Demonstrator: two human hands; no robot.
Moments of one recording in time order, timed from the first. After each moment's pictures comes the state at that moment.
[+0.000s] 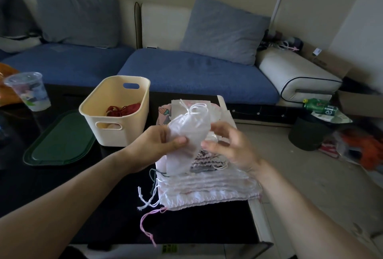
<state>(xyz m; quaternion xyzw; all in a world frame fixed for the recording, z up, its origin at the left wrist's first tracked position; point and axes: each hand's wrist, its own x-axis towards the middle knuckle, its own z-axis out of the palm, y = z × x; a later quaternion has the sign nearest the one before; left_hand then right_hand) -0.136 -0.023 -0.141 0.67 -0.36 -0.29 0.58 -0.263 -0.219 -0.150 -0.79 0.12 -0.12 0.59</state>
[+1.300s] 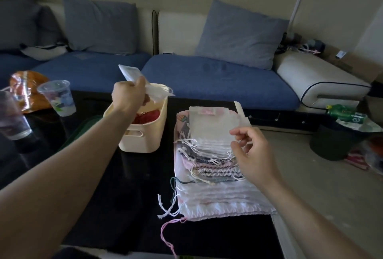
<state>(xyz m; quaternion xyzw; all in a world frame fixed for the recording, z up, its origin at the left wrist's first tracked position) -0.025 -0.009 -0.074 0.81 -0.05 0.04 0.58 -0.249 -0.204 -0.162 -0.83 0.13 -0.36 0.41</state>
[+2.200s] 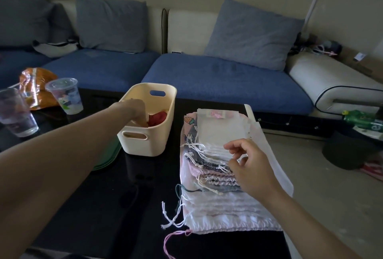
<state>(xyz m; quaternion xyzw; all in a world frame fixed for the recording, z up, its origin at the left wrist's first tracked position) 0.053 -0.004 -0.111 0.98 -0.14 -0.15 -0.02 -0.234 -0.196 -0.173 -0.85 0.12 -0.25 0.44</state>
